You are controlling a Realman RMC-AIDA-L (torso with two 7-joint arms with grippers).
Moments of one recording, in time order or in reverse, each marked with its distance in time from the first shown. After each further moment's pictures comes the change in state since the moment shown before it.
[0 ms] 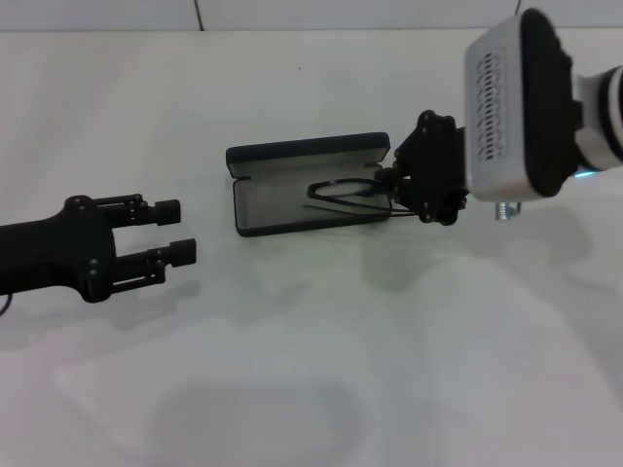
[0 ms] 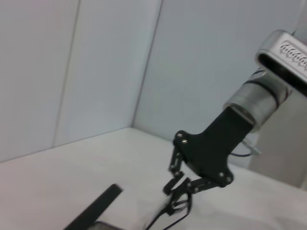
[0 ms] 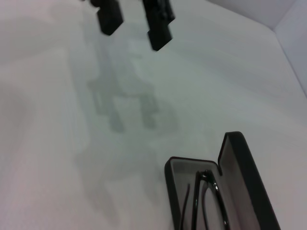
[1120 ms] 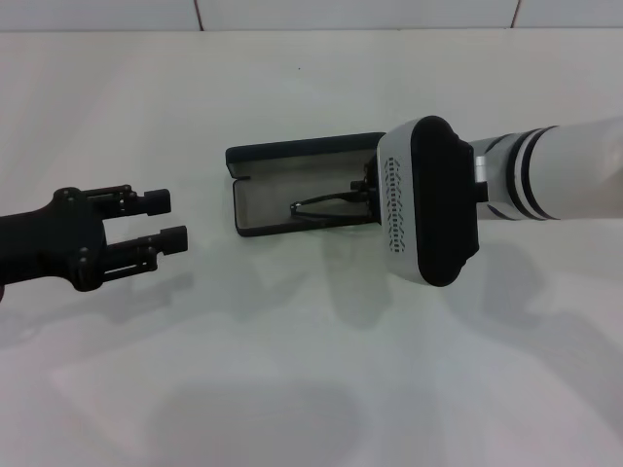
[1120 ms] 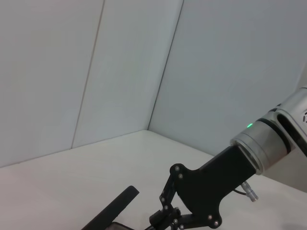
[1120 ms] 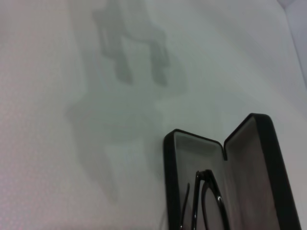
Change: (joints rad) left arm 0.010 -0.004 -0.026 0.028 -0.002 -0.001 -0.047; right arm 0.001 0.003 -0.354 0.050 -0.284 0.377 0.212
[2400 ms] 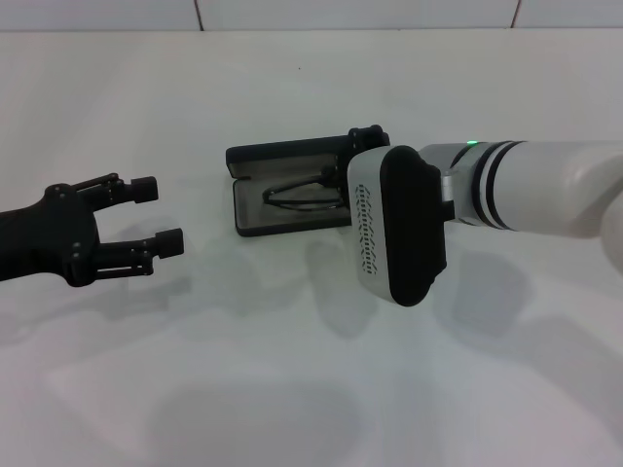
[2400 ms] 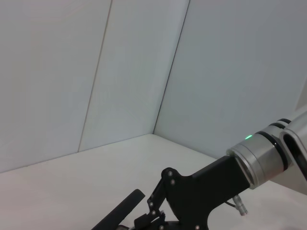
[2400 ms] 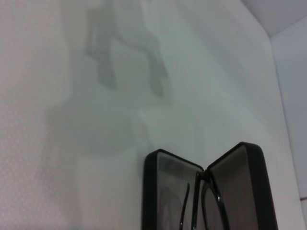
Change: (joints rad) left arm 0.005 -0.002 -0.024 0.004 0.001 0.003 -0.003; right arm 0.043 0.000 -0.132 0.106 -0.041 0.253 0.024
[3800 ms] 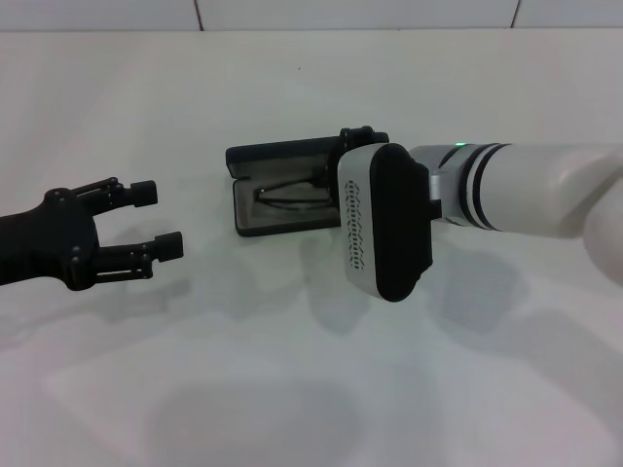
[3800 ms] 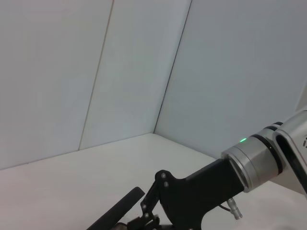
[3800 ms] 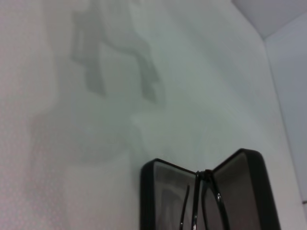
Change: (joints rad) left arm 0.007 -0.002 0.000 -0.003 0.000 0.000 -0.002; right arm 0.051 0.000 -0.047 0.078 0.036 0.076 0.056
